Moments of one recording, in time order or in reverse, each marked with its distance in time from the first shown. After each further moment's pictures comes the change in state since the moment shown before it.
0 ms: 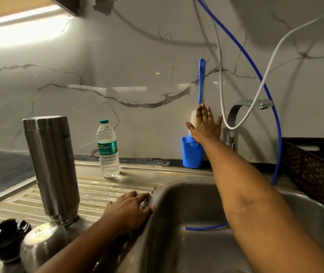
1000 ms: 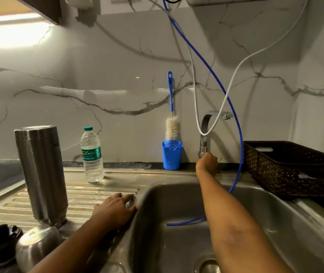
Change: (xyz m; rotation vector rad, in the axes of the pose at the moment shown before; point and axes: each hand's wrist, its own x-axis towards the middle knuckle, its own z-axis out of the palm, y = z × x) left_hand -0.004 0.000 -0.002 -0.016 0.016 0.010; right_hand -0.103 0.038 0.005 0.415 0.058 0.733
